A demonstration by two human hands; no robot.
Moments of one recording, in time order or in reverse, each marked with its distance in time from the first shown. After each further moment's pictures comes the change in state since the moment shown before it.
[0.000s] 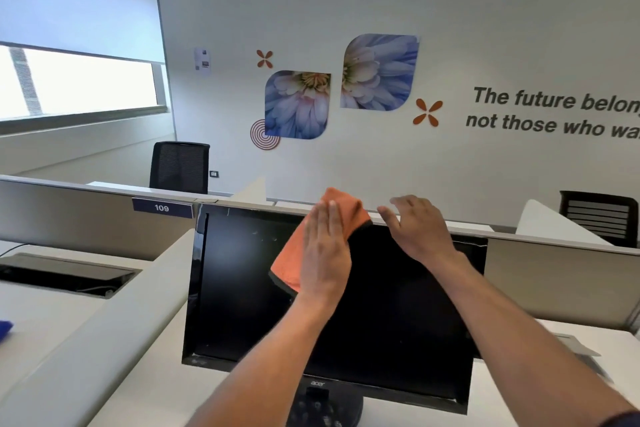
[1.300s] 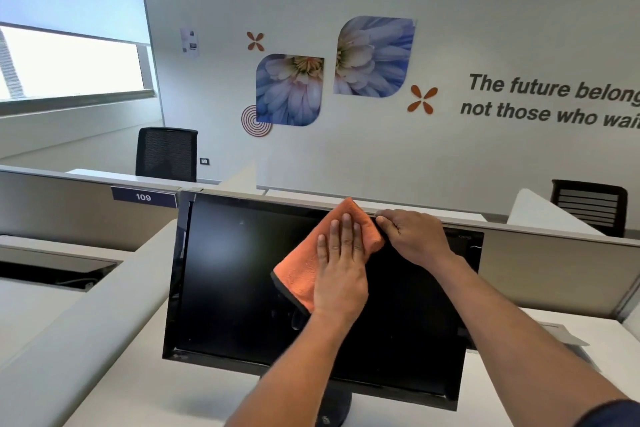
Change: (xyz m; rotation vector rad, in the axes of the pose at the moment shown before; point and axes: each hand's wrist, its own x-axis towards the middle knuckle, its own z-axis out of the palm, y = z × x) left_hand -0.040 0.004 0.069 0.271 -0.245 0.079; right_hand -0.001 0.035 0.024 -0.025 -0.085 -0.128
